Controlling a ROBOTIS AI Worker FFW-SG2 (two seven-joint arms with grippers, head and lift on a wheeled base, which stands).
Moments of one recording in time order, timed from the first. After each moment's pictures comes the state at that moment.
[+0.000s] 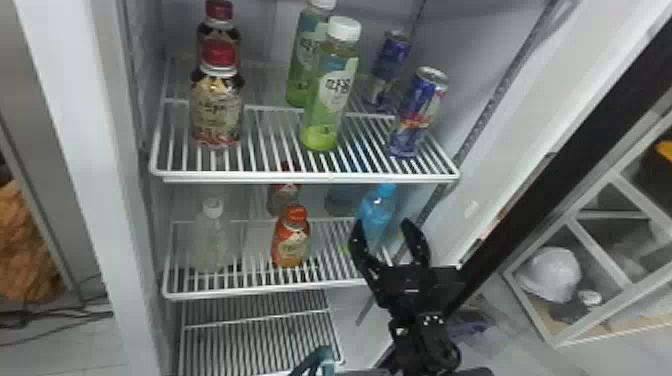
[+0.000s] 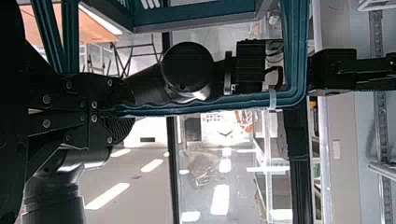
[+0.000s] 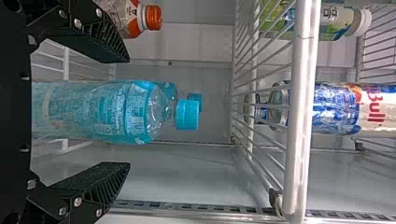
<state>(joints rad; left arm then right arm) 0.37 0.15 -0.21 -1.98 1.33 1.38 -0.29 0.23 -0.17 -0.03 -1.49 -0.12 -0.40 -0.01</state>
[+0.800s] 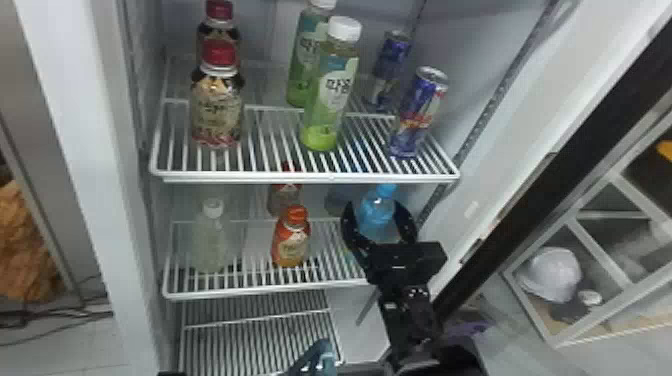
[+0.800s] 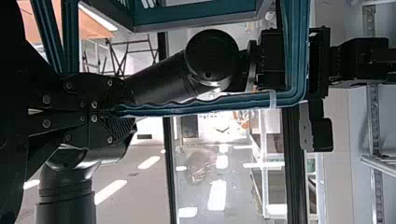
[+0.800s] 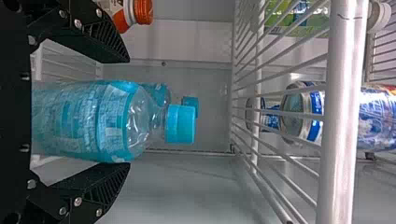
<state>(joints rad) 0.37 0.15 -0.22 -1.98 1.35 1.36 -0.29 0.08 -0.18 0.02 -1.33 -0.13 -0.44 -0.01</state>
